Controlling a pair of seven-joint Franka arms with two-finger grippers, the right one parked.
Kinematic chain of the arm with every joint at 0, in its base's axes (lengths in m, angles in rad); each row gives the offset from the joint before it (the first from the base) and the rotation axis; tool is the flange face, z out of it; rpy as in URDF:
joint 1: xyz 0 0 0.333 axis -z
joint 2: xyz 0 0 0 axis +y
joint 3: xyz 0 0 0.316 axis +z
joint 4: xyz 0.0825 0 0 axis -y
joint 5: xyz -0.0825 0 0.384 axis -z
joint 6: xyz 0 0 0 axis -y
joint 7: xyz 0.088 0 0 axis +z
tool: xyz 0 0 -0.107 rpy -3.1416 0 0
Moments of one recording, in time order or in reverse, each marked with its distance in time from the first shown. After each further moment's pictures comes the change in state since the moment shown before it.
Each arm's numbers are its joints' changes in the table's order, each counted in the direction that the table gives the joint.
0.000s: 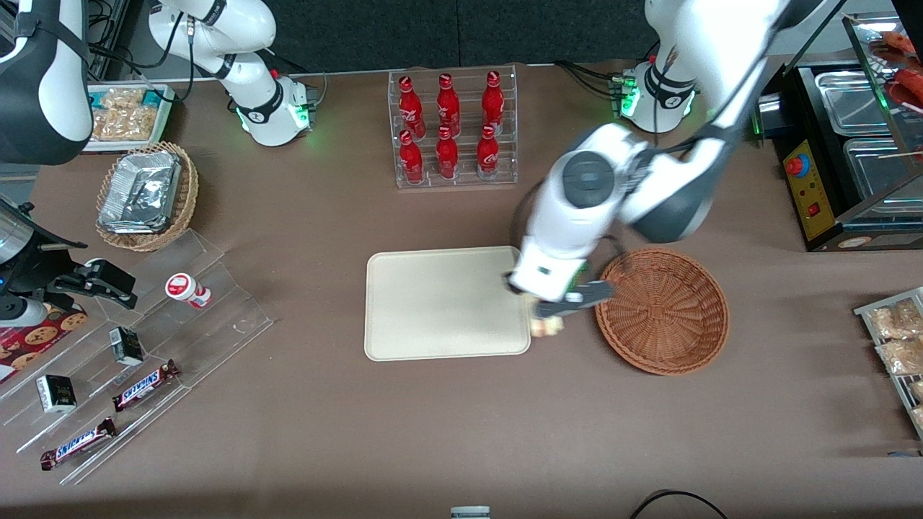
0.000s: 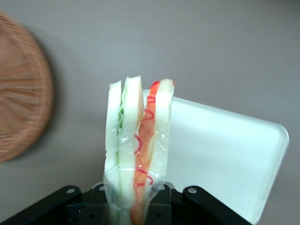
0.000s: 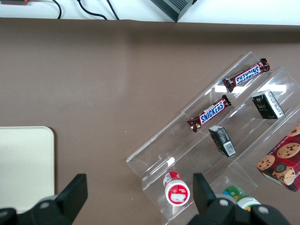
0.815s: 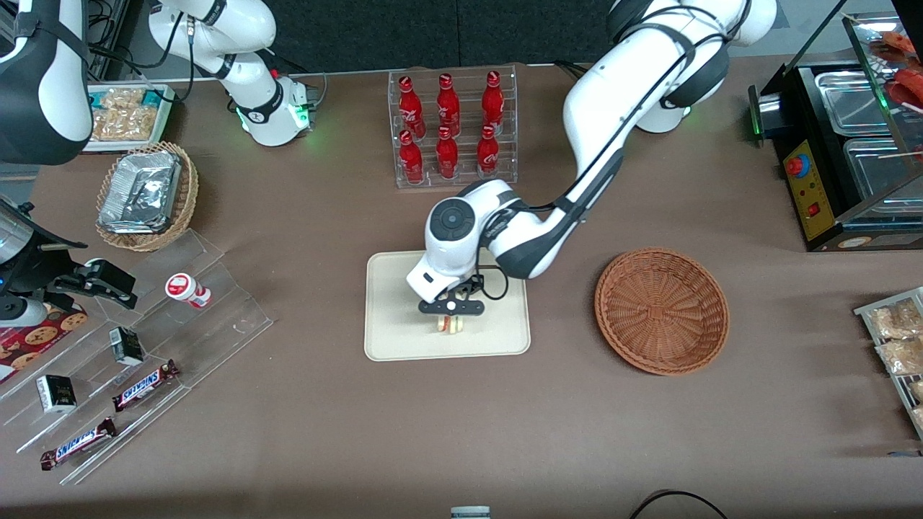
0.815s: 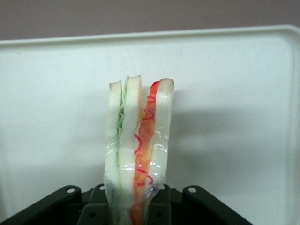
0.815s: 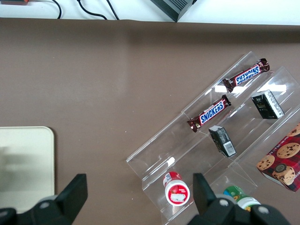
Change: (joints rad) arm 0.285 0.379 0.097 0.197 -0.120 0.166 -0.082
